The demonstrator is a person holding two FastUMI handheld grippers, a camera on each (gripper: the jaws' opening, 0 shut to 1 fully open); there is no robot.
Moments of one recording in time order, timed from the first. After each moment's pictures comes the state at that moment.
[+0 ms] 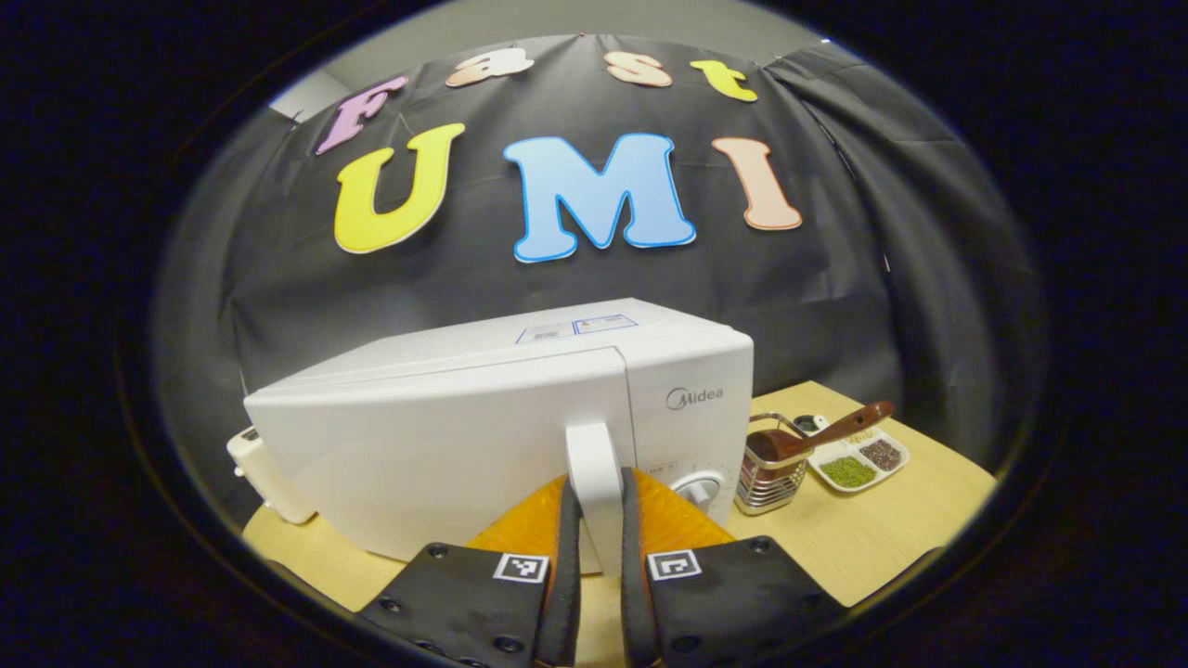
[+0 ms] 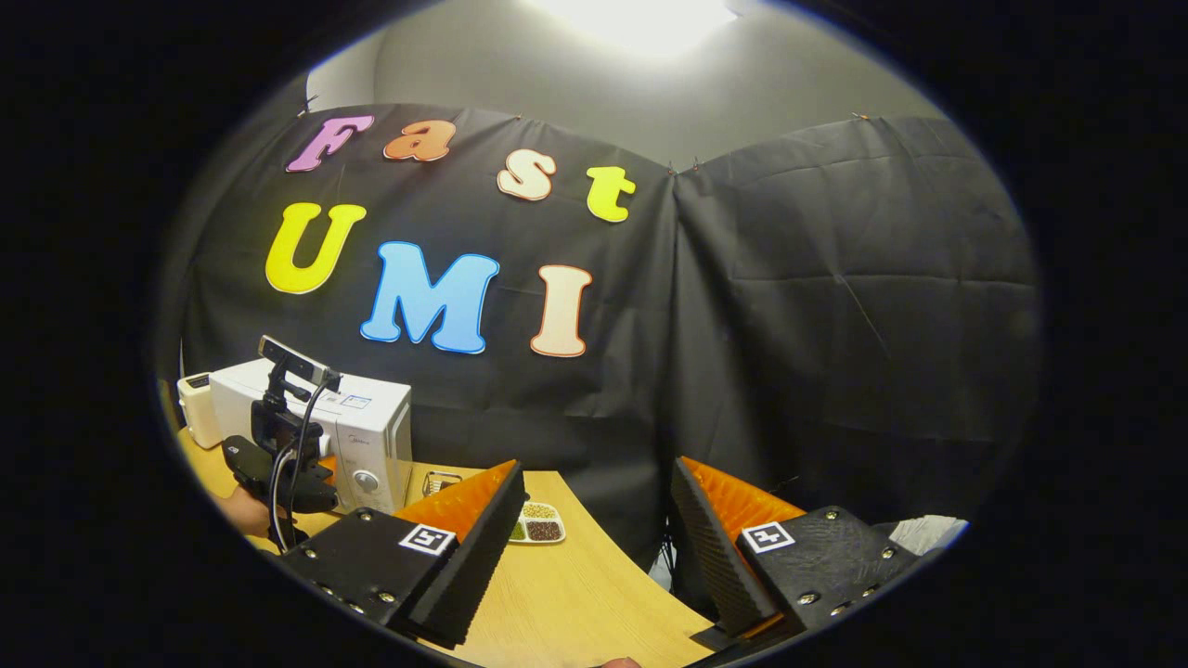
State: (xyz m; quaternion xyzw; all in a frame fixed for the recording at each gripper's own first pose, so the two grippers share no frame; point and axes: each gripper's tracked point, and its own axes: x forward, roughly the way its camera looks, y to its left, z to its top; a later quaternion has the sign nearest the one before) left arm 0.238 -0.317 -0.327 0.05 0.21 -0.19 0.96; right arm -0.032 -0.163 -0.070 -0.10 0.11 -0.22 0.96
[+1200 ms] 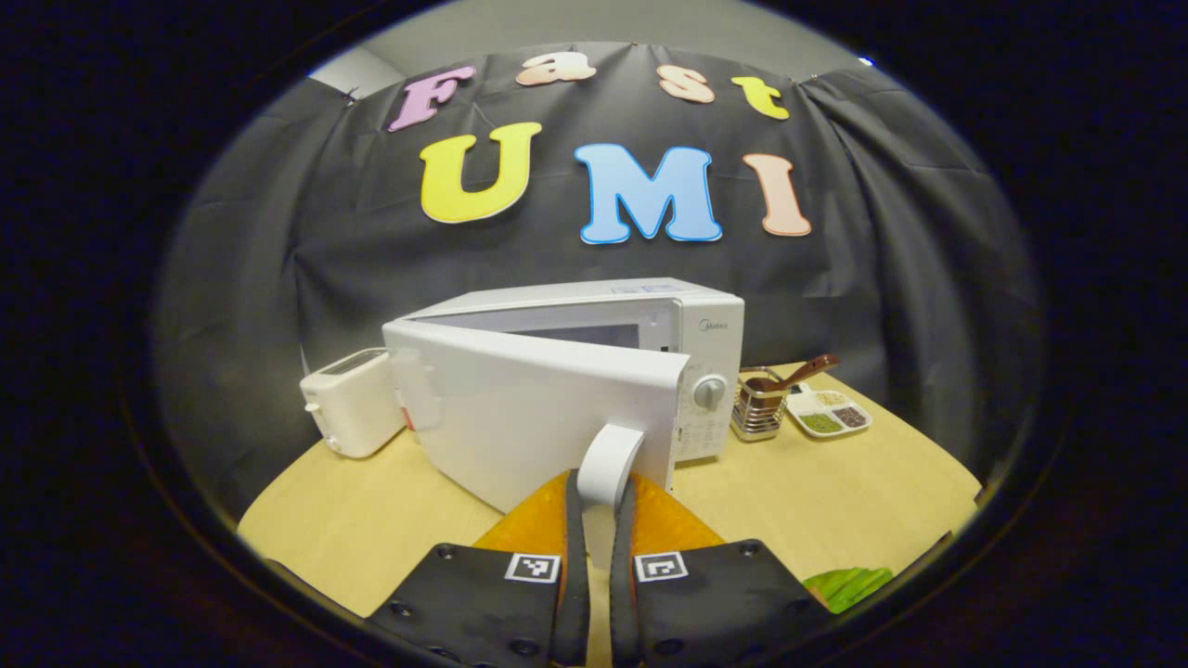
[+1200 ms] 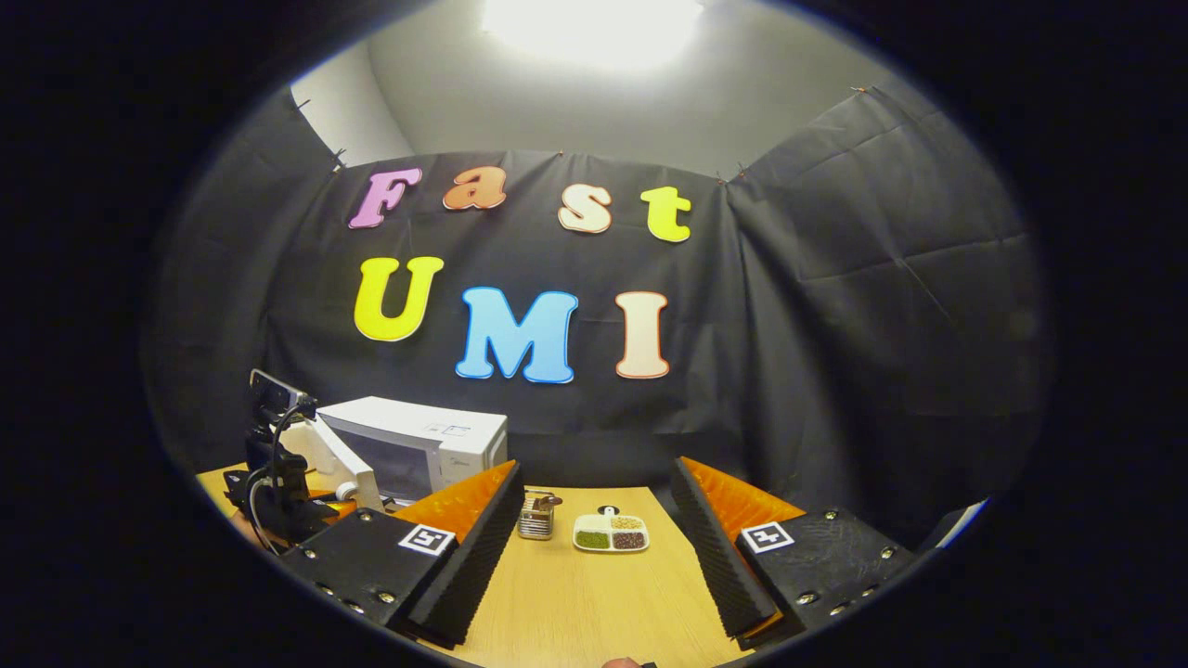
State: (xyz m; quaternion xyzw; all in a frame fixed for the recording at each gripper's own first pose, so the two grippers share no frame) left arm 0.084 -0.183 -0.293 0.03 0.24 -0.14 0.96; right arm -0.057 -0.115 -0.061 -0.04 0.07 -0.04 1.00
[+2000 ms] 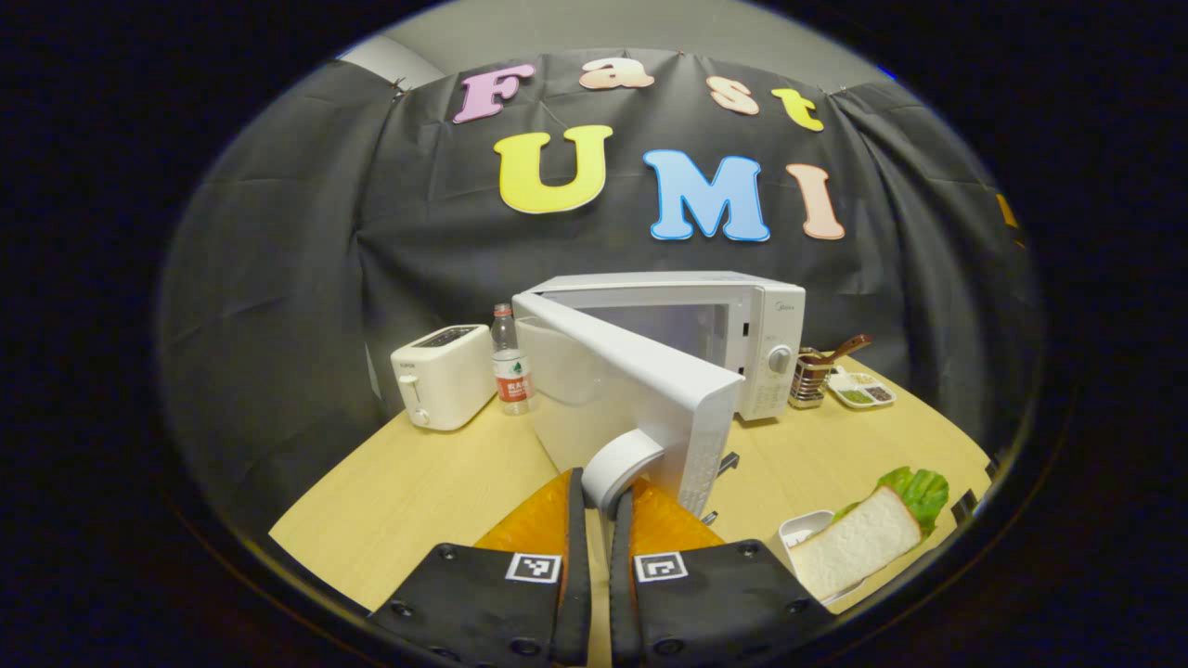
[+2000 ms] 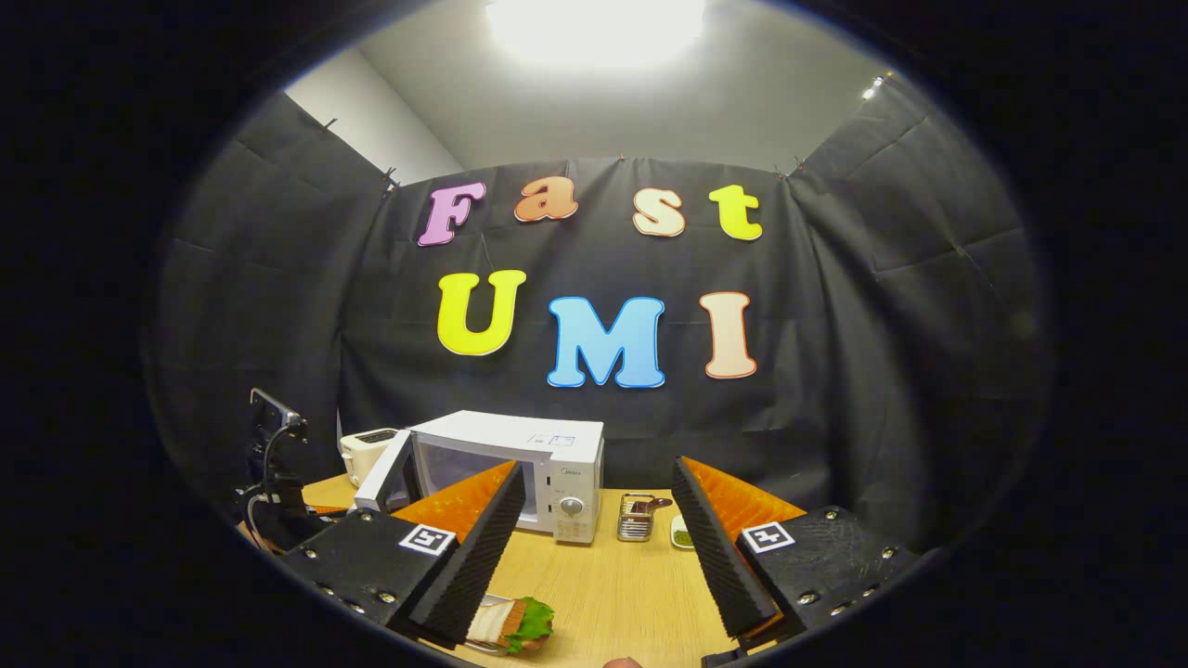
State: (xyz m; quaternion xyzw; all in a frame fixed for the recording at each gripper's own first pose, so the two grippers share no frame) left arm 0.028 -0.033 -0.289 0.02 0.25 -0.11 0.96; right arm -0.059 -0.005 -0.056 0.00 0.07 0.03 1.00
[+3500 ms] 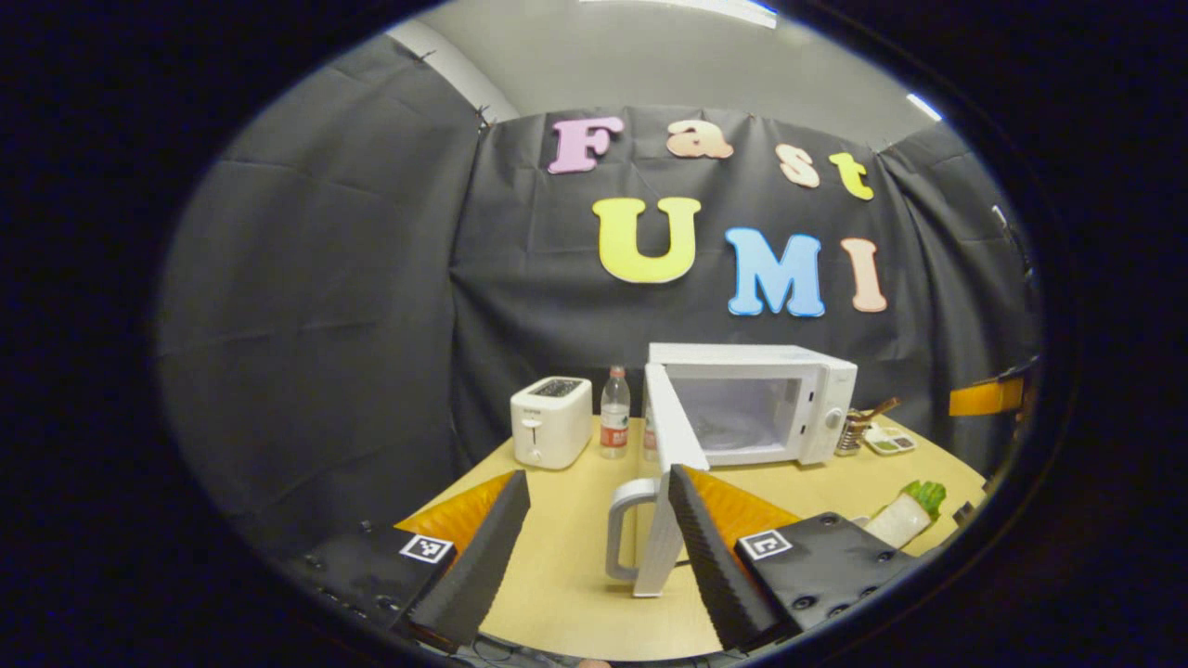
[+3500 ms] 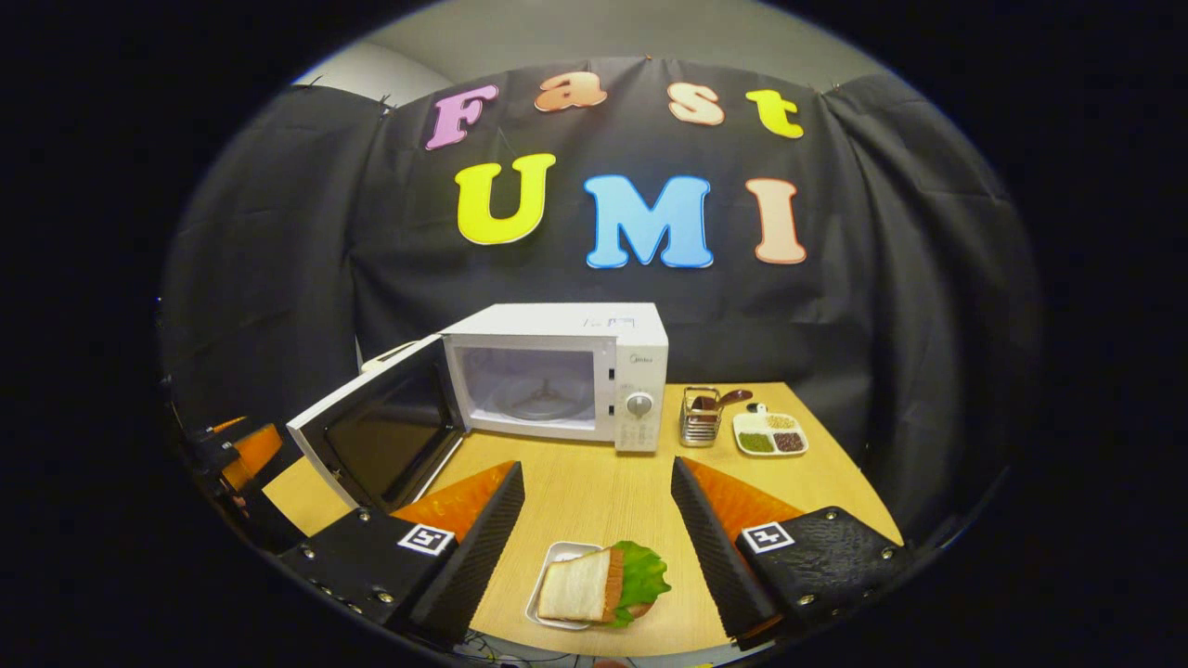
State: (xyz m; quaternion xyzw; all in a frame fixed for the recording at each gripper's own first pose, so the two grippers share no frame) left arm -0.014 0.136 -0.175 -0.01 0.15 -0.03 0.99; right arm -0.054 0.079 -0.182 0.03 0.29 0.07 0.95
